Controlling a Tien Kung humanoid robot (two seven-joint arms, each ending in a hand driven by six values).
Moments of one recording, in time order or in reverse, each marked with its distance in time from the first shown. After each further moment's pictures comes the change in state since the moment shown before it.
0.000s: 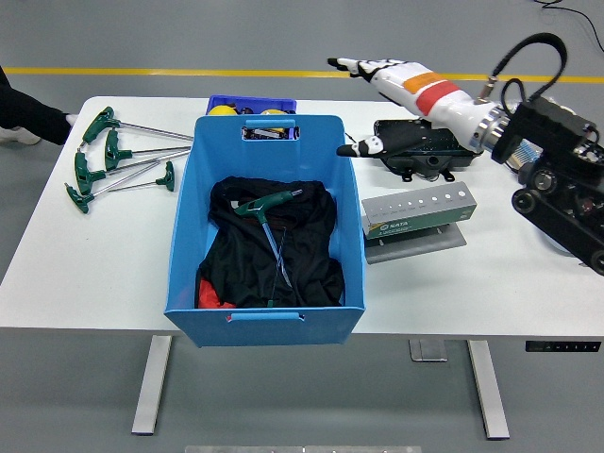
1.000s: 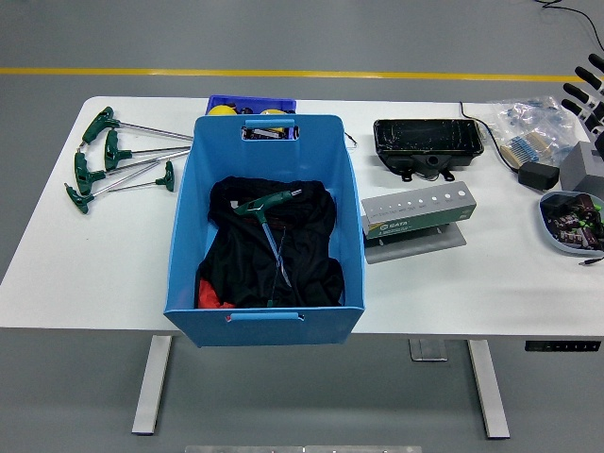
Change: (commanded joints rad) left arm 0.015 0.002 0.041 0.000 -0.036 -0.008 -0.005; right arm -0.600 -0.095 0.678 0.128 0.977 0.093 -0.083
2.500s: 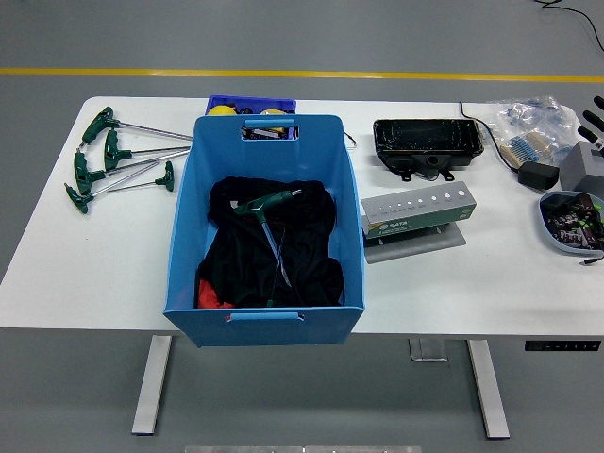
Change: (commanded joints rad) left arm -0.004 -0.007 -0.002 0.000 0.015 -0.001 0.006; right arm -0.106 0.175 0.272 0.027 -0.142 0.064 -0.131
